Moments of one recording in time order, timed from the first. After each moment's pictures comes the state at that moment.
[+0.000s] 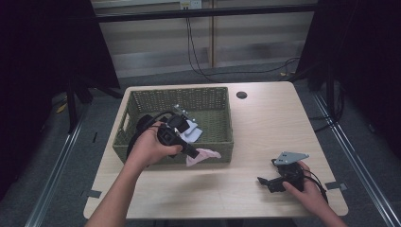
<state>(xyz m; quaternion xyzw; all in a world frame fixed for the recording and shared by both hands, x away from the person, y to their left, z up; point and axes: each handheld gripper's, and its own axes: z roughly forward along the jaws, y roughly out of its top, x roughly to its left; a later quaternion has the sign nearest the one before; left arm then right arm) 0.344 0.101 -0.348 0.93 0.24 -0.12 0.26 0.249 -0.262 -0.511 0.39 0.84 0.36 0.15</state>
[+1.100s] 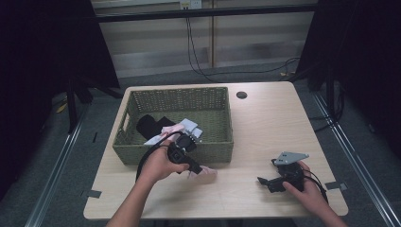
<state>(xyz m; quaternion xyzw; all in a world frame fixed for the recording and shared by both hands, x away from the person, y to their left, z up) 0.333 0.091 -0.420 0.94 0.23 -0.10 0.23 0.249 -0.262 -0.511 0.39 0.84 0.36 0.15</state>
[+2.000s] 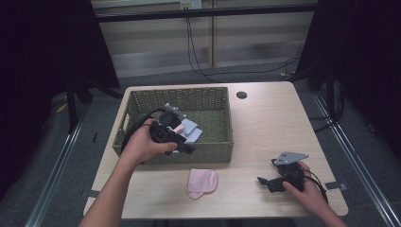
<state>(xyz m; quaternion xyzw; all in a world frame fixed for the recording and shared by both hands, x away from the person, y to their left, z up) 0.361 0.124 -0.343 0.92 0.28 -0.04 0.28 0.249 -0.262 -0.511 0.39 0.84 0.36 0.15</state>
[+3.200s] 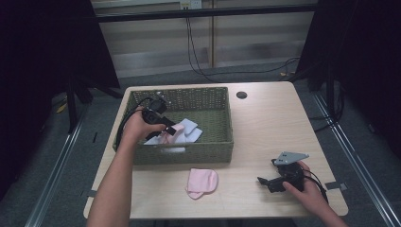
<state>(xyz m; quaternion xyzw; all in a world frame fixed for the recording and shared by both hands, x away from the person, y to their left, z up) 0.453 0.166 -0.406 0.90 0.37 0.00 0.21 0.249 -0.262 -0.511 0.39 0.83 0.36 0.15</state>
